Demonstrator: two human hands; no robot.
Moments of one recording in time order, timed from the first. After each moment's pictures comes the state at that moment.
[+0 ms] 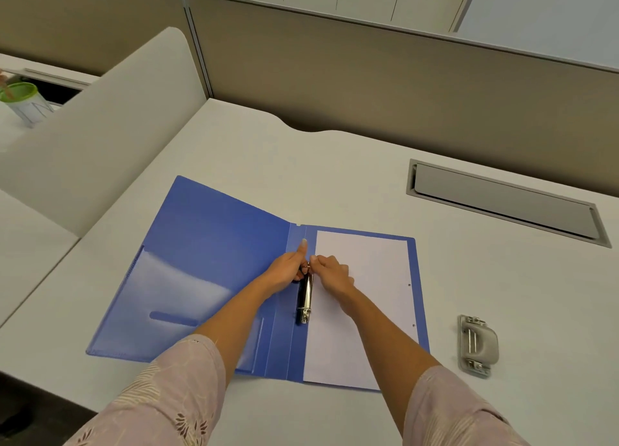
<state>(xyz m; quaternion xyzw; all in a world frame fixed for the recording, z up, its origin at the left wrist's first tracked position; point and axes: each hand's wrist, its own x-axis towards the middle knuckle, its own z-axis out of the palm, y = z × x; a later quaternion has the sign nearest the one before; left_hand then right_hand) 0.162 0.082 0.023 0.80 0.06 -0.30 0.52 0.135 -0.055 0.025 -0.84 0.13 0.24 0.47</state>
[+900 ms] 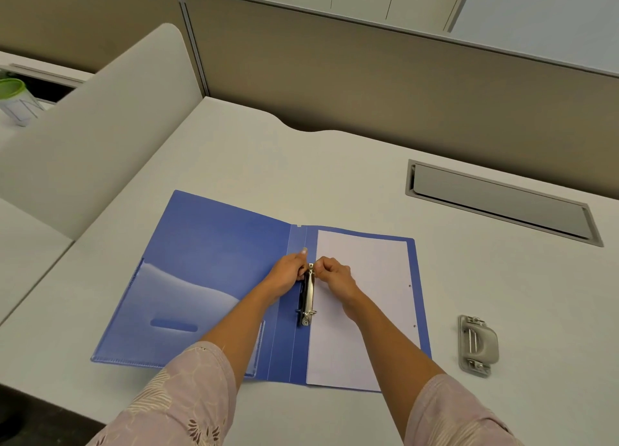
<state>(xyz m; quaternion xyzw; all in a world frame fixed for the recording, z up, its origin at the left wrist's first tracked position) 0.154 0.083 0.024 0.76 0.06 -0.27 0.58 0.129 -0.060 0.022 -0.80 0.12 0.21 0.55</state>
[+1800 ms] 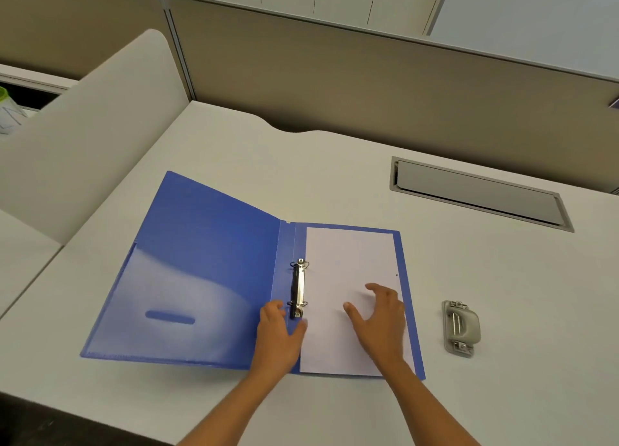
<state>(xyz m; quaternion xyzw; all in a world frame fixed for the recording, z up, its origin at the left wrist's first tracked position) 0.015 0.076 0.041 0.85 0.12 -0.16 0.48 0.017 -0.113 0.032 -0.91 0.22 -0.03 0.35</state>
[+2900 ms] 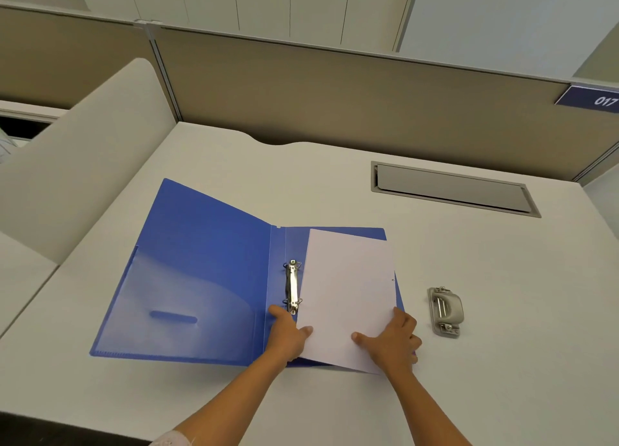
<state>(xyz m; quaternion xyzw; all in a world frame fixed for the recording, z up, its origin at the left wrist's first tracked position) 0.024 0.056 0.036 0.84 0.13 -0.30 0.42 -0.029 -0.123 0.042 -0.86 0.40 0.11 0.29</state>
